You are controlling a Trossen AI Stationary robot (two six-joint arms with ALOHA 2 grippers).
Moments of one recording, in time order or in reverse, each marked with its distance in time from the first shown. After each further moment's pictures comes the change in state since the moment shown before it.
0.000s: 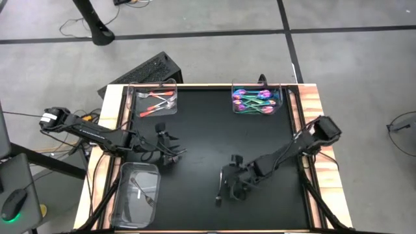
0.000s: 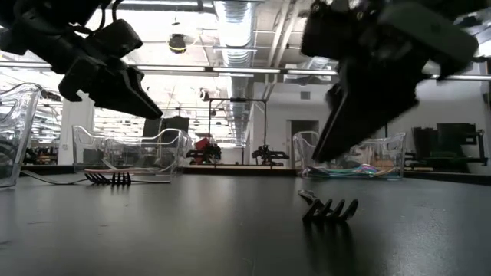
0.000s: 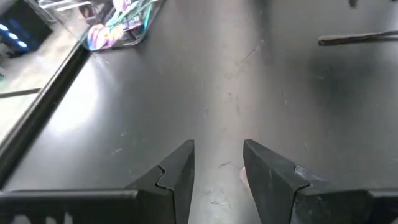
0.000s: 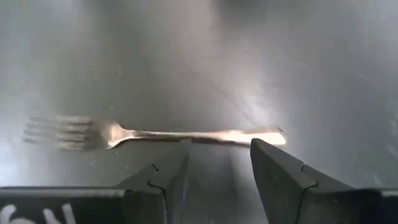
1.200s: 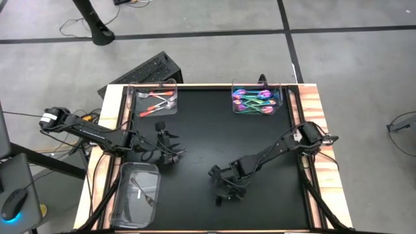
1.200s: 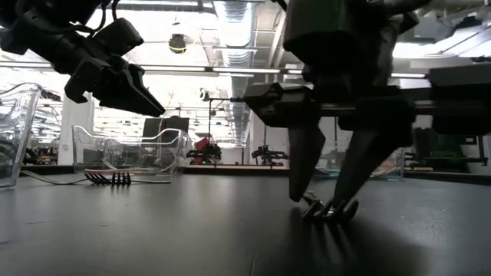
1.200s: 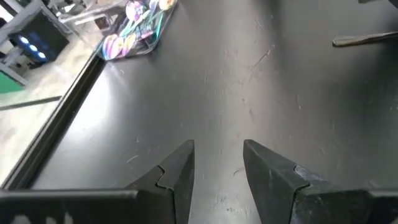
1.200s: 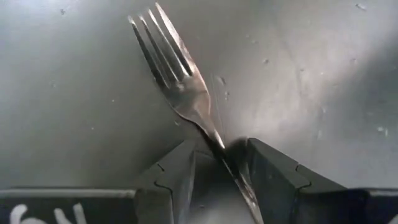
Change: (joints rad) left arm 0.002 0.000 0.000 0.025 -0.041 0.050; right arm -0.079 0.204 0.205 -0.085 -0.417 -1.015
